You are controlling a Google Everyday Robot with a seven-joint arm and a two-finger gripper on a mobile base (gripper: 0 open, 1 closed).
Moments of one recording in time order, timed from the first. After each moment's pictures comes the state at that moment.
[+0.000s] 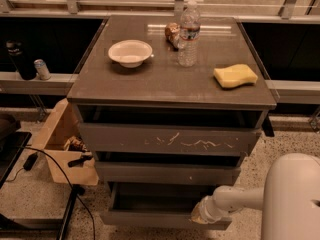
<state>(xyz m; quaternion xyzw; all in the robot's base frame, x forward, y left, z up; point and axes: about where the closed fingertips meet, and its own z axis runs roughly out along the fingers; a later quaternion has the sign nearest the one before) 0.469 -0.174 0.238 -0.62 0.76 0.11 0.16</state>
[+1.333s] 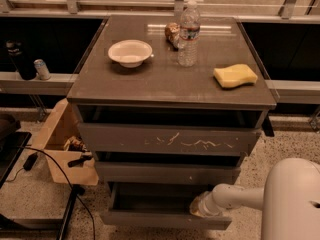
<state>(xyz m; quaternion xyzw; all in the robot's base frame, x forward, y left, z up) 0.503 -0.172 0.228 -0.63 0.75 0.09 0.20</state>
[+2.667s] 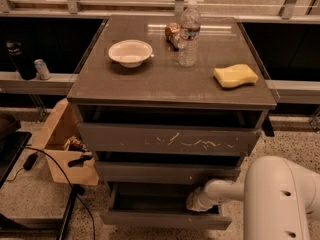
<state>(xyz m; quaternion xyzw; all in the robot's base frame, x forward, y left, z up) 0.538 -0.163 0.192 -0.65 0.73 0.08 0.19</state>
